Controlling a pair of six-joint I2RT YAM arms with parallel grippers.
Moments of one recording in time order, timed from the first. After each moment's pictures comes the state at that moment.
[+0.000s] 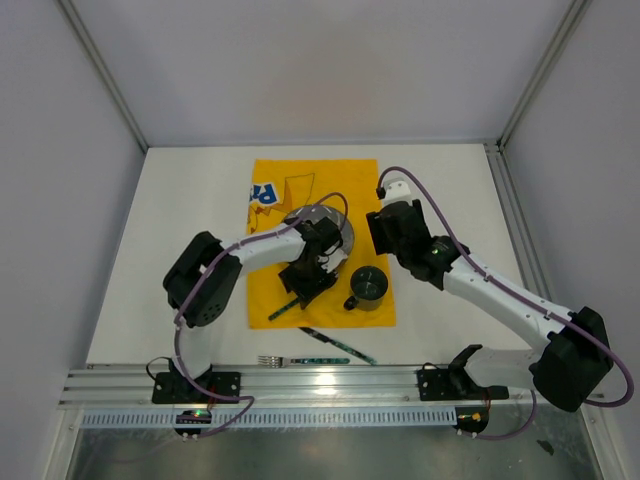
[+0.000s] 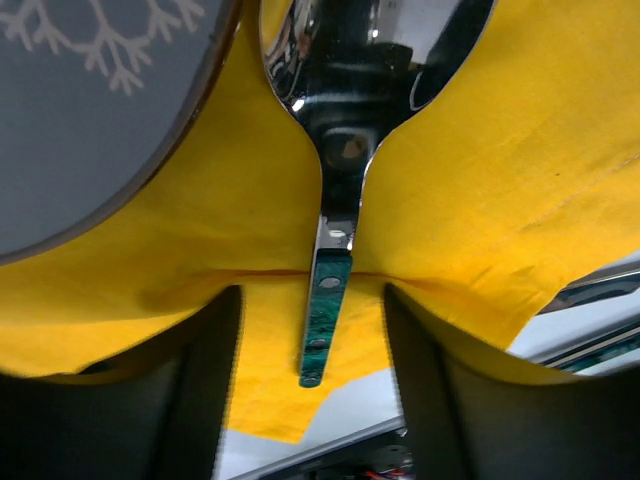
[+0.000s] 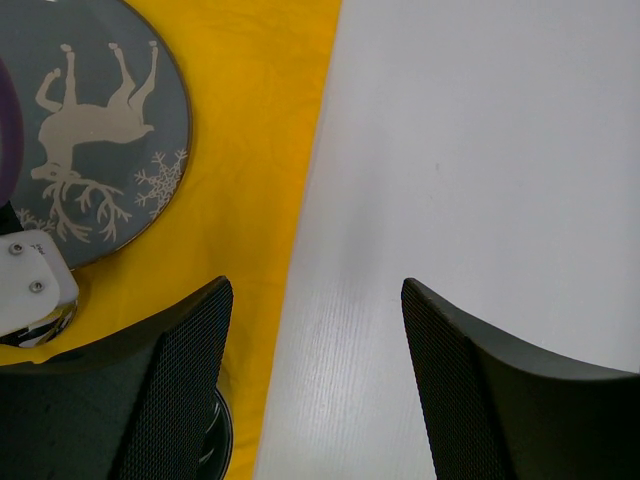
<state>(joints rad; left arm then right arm) -0.80 1.95 1.33 -0.93 0.05 0.08 0.66 1.23 0.94 -0.37 0.52 0.13</state>
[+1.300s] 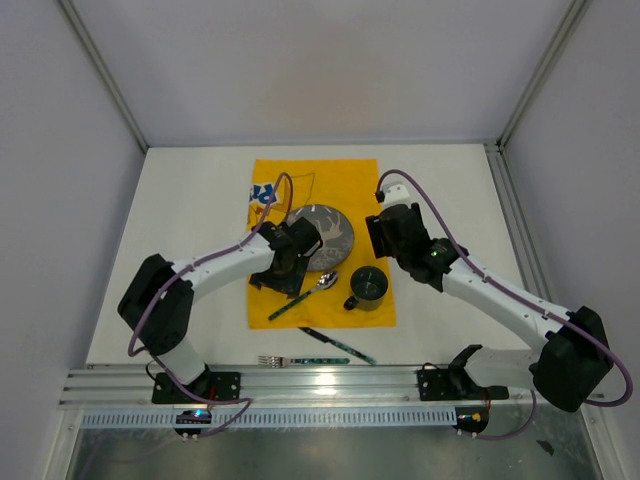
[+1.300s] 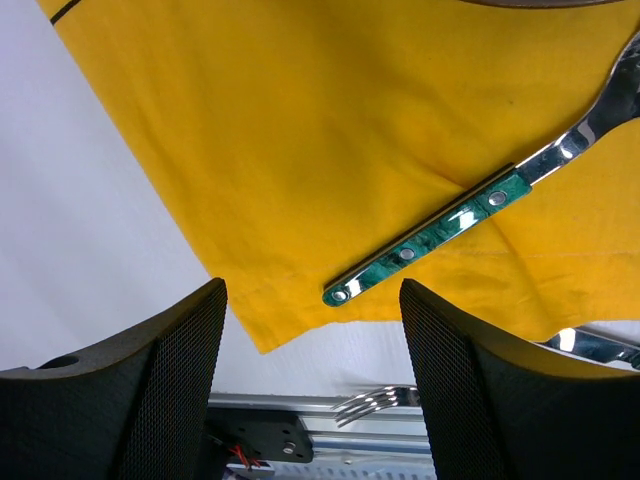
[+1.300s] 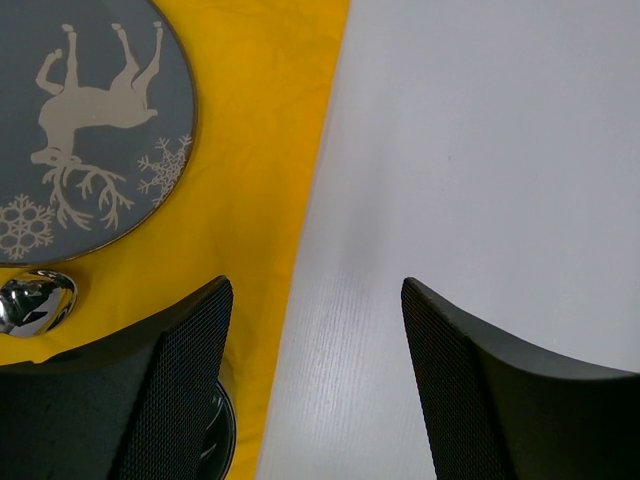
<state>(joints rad) -0.78 1.66 1.17 -0.96 -0.26 -0.49 0.66 1.23 0.91 -0.36 0.50 0.13</state>
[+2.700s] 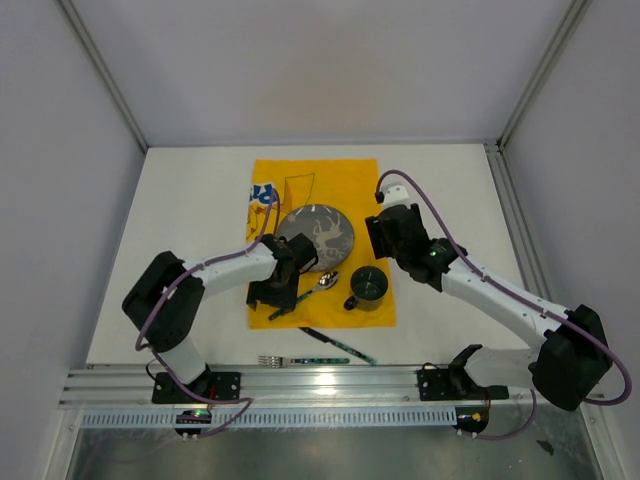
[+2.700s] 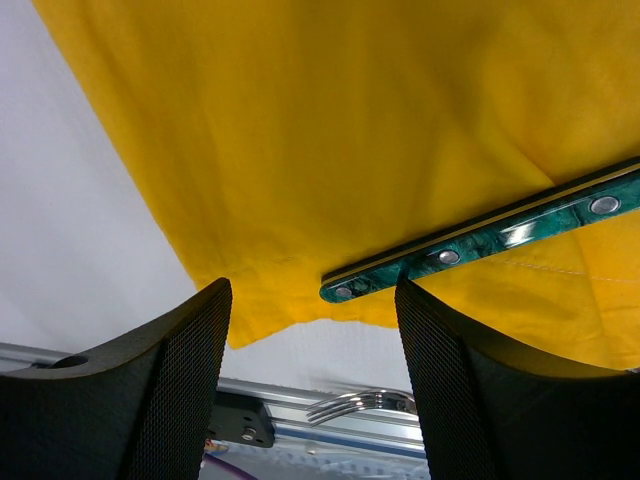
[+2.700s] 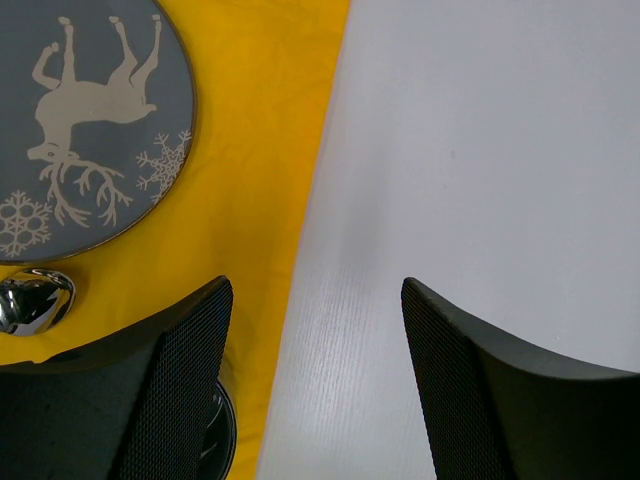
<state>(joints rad) -0.78 1.68 1.05 -0.95 -0.24 -0.68 0.66 1.24 0.91 -0.36 0.50 0.14</state>
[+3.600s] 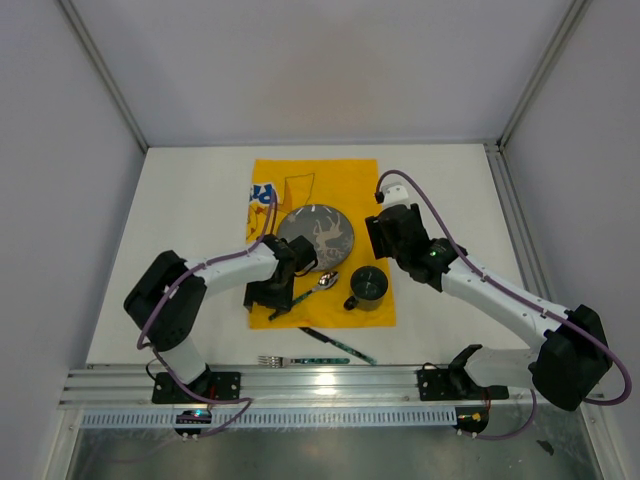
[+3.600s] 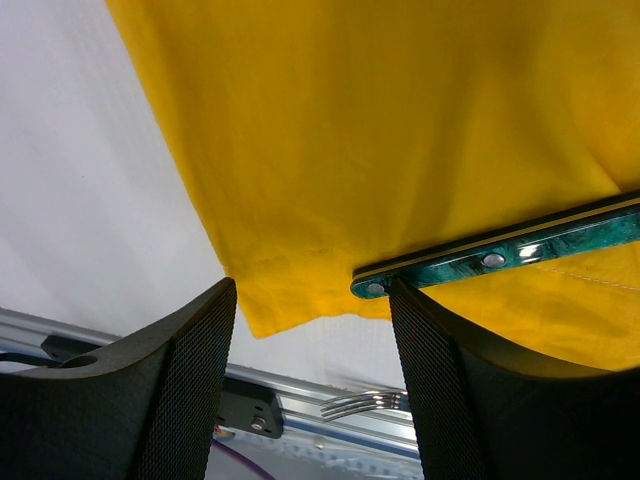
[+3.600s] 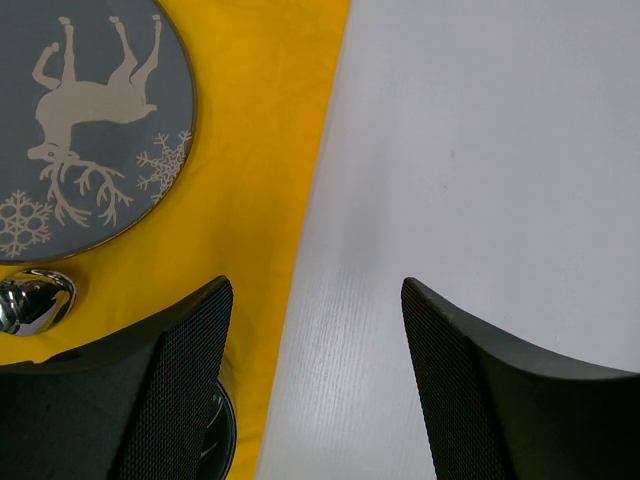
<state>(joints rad) -0.79 1.70 1.05 -1.00 -0.28 -0.72 0.66 1.24 0.91 -0.36 0.49 0.14</state>
